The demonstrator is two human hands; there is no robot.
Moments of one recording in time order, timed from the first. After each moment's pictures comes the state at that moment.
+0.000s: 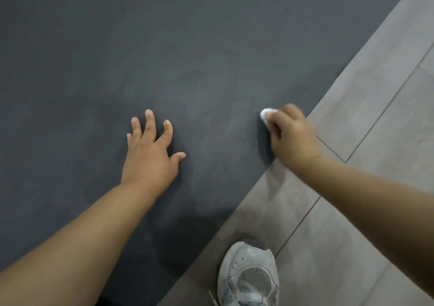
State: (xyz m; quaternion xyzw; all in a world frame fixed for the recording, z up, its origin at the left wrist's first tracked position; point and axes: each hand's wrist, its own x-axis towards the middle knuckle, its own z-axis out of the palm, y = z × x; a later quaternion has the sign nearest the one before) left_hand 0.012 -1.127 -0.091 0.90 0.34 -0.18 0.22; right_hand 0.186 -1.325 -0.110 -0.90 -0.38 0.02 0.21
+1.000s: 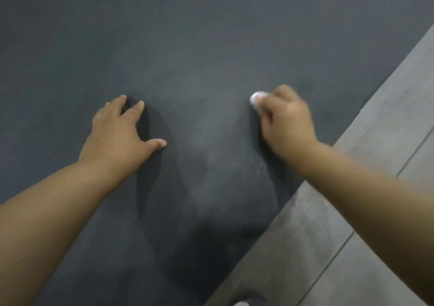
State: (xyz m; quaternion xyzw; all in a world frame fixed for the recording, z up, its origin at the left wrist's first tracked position) left_hand 0.068 -1.055 -0.071 0.88 0.41 -0.14 0.21; right_hand 0.244 -1.253 -0.116 -0.90 -0.36 0.01 0.23
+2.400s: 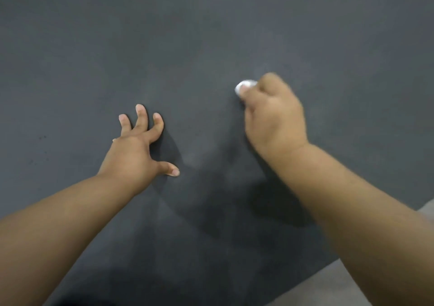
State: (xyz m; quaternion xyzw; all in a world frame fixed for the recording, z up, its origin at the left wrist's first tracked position) left_hand 0.111 -1.003 -0.076 0.81 0.45 -0.32 0.19; right_hand 0.297 -1.132 -0.129 -0.86 -0.44 0.13 0.24
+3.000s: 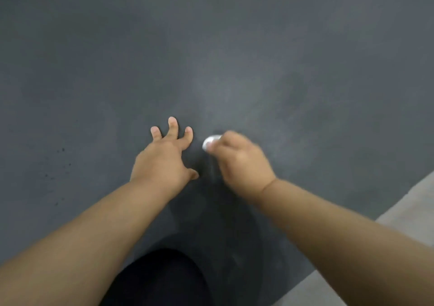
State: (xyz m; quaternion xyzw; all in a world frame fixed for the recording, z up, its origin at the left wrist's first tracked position) left_hand 0.103 -0.975 -0.065 0.83 0.38 -0.33 0.23; right_hand 0.204 -1.099 -0.111 -0.77 -0.55 0.18 0.27
